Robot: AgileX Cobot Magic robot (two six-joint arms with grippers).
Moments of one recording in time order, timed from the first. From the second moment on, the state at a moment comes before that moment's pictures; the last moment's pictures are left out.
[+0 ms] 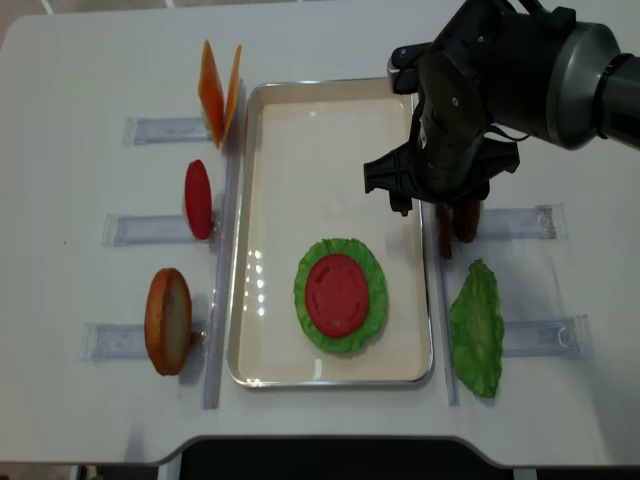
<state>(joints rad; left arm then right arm) 0.02 -0.02 -0.47 0.05 1.11 0.01 0.67 1.82 -1.28 -0.14 0.95 0.64</state>
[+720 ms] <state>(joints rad) 0.02 -0.02 -0.47 0.05 1.11 0.01 0.67 1.83 -1.28 -0.18 0.99 0.63</state>
